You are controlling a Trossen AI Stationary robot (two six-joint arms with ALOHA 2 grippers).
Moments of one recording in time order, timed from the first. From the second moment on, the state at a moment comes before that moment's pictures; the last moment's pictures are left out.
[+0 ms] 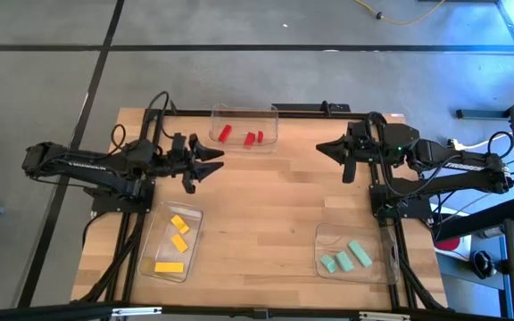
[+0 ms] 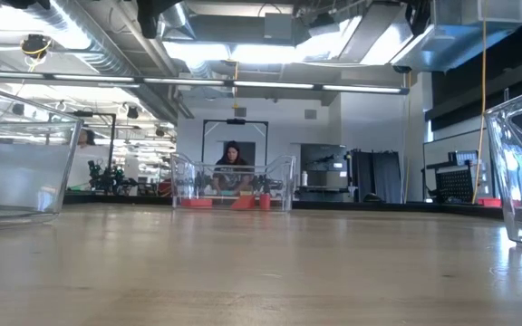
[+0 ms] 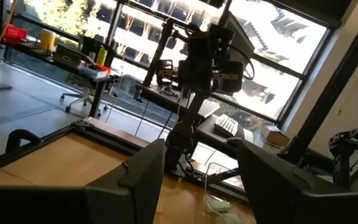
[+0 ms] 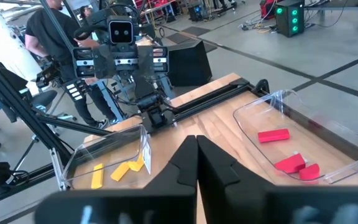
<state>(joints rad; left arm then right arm) -0.01 0.82 0.55 0.48 -0.15 -0.38 -0.09 0.78 0.86 -0.23 0.08 0.36</state>
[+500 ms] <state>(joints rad) 0.05 0.73 0.55 0.31 -0.09 -0.37 -0.09 0.78 0.86 -0.23 0.08 0.37</state>
